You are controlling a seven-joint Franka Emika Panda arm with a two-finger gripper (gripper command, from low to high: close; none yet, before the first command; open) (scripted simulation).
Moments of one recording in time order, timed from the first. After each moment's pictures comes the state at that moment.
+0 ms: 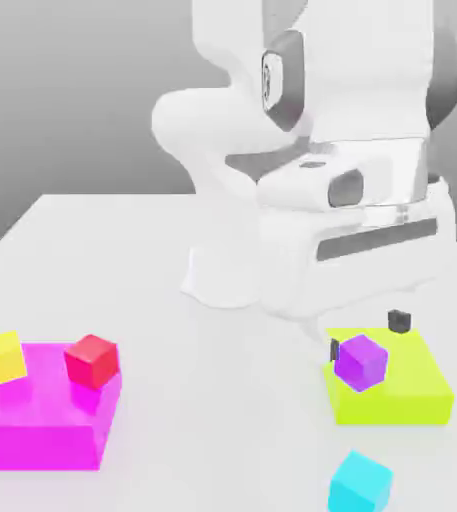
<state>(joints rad) 0.20 0.06 0.04 -2.36 -0.02 2.59 0.34</state>
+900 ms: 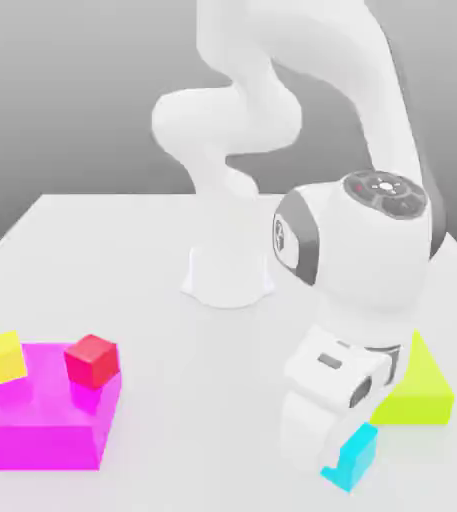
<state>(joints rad) 0.15 0.16 -0.02 -2.44 -0.08 2.61 0.27</state>
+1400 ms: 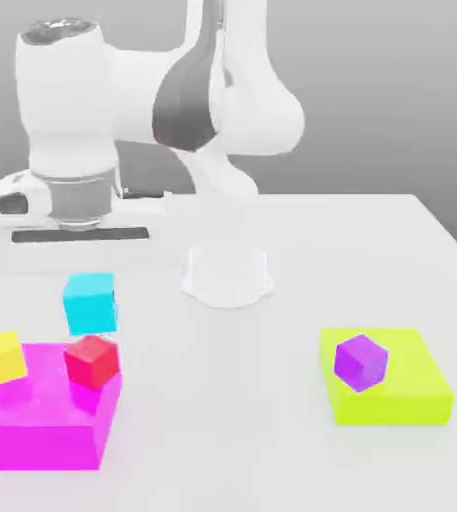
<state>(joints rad) -0.21 -0.26 -0.26 -2.71 -0.10 2.45 0.35</state>
